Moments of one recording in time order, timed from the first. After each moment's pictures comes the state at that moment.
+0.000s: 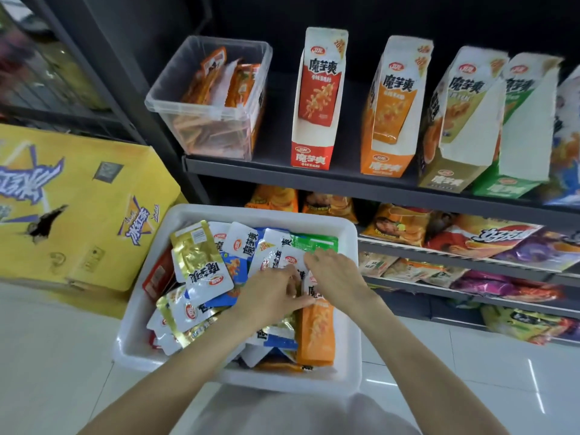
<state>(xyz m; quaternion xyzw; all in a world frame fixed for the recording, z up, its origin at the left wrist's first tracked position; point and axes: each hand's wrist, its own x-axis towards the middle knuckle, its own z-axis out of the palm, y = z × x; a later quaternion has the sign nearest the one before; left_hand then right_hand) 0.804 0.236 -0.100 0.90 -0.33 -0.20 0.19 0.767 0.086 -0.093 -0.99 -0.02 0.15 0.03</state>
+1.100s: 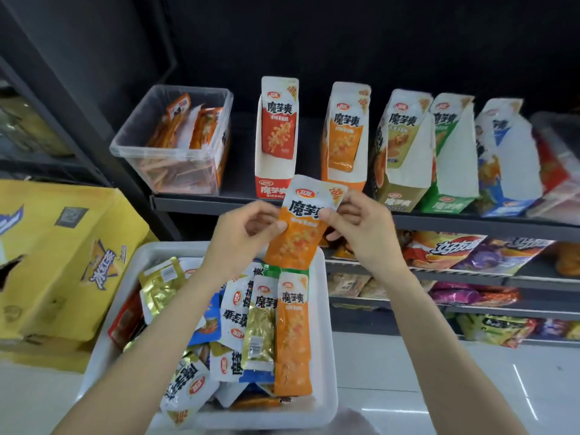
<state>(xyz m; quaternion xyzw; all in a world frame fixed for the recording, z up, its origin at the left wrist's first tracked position) 0.859 0.198 0.011 0.77 -0.30 -0.12 0.55 0.762 0.026 0.027 -0.77 0.13 -0.19 0.60</state>
